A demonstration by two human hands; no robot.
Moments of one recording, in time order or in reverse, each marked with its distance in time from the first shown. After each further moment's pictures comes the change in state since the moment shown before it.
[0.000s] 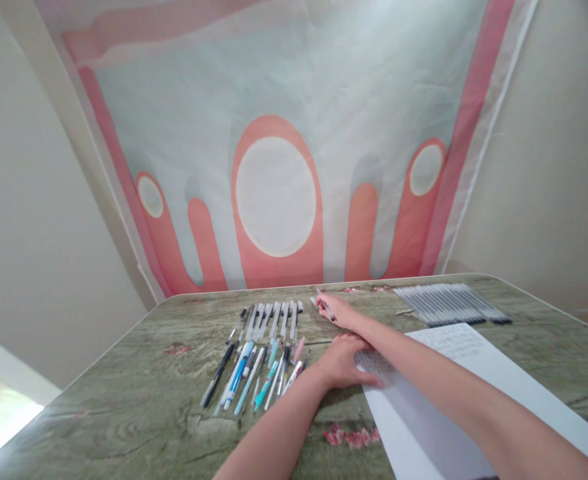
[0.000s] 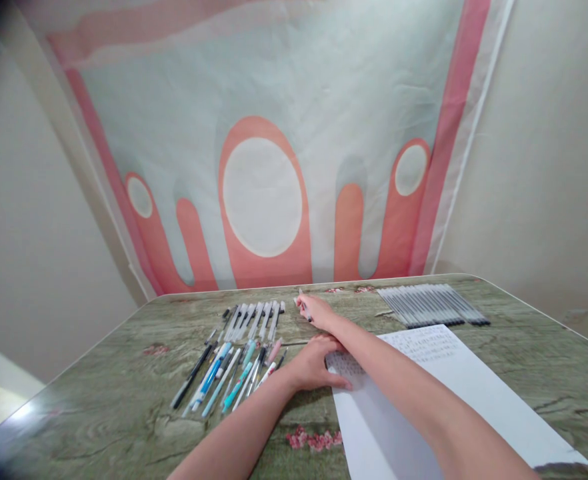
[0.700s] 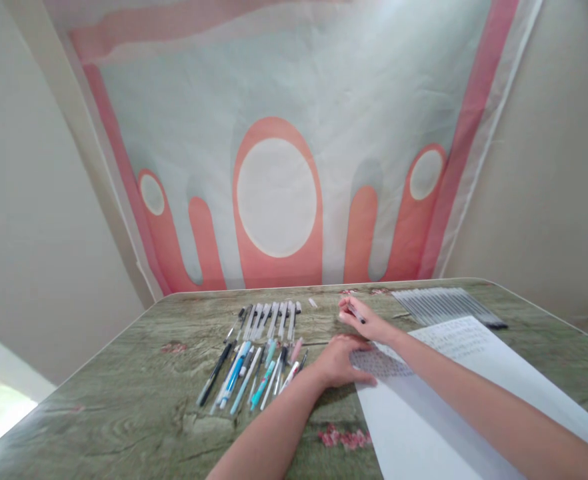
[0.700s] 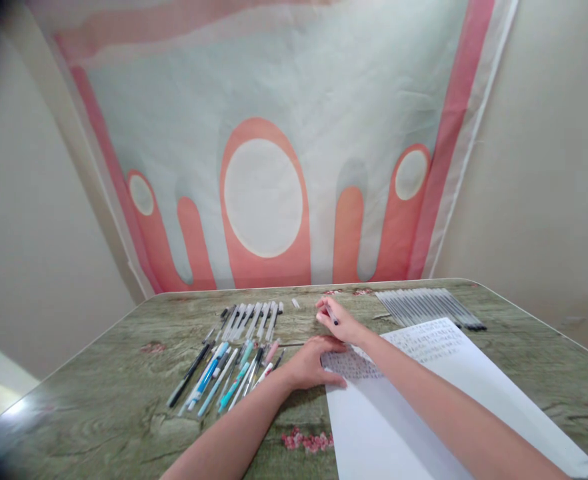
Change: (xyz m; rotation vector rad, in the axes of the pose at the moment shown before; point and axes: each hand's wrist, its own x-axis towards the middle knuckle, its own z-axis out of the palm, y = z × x) left_hand -0.001 -0.005 0.004 -0.146 0.045 -0.036; right_hand -0.065 -0.013 -0.043 0.429 0.101 0.075
